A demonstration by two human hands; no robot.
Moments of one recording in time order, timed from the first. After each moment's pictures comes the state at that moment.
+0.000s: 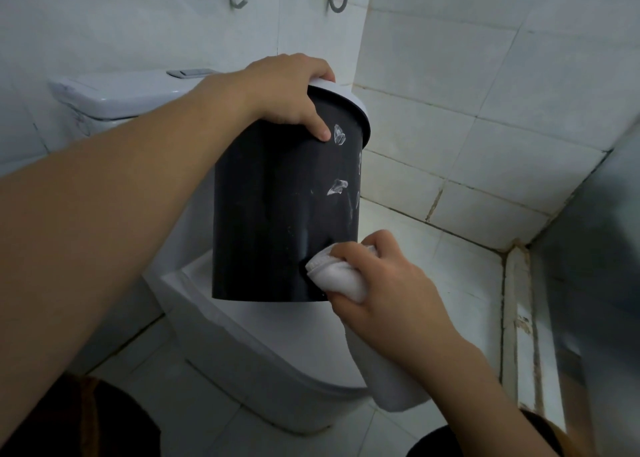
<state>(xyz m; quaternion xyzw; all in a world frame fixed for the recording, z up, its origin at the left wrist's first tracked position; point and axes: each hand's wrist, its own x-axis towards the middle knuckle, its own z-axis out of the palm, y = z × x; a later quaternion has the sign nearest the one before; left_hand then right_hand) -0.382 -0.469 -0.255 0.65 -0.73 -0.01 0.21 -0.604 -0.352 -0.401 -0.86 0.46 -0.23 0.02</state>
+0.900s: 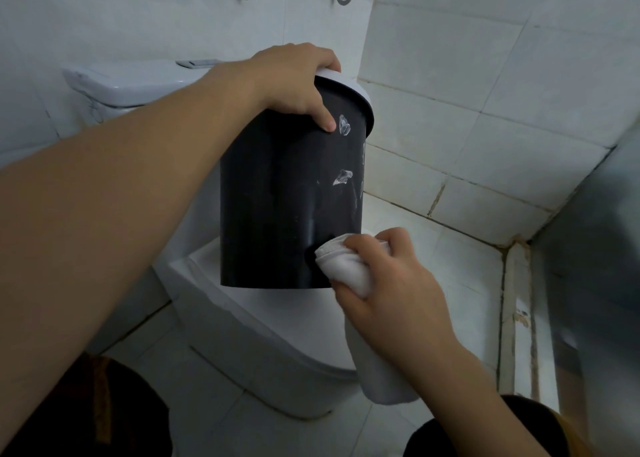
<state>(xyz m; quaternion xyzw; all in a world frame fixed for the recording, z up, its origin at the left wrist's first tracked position) -0.382 -0.459 -0.254 0.66 -0.73 -0.01 0.20 -0.601 -0.331 -0.408 -0.82 0.49 -0.29 0.00</state>
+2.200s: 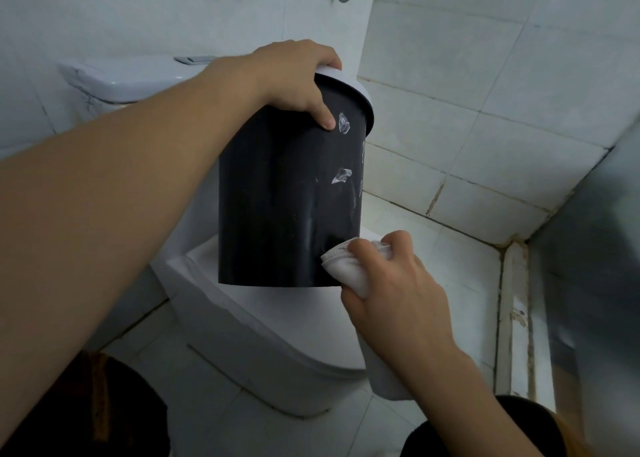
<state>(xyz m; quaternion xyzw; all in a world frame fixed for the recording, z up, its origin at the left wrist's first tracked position) -0.383 -0.458 -0.252 0.65 -0.73 -0.01 0.20 -0.602 -0.334 -0.415 -0.81 0.54 -0.23 -0.06</state>
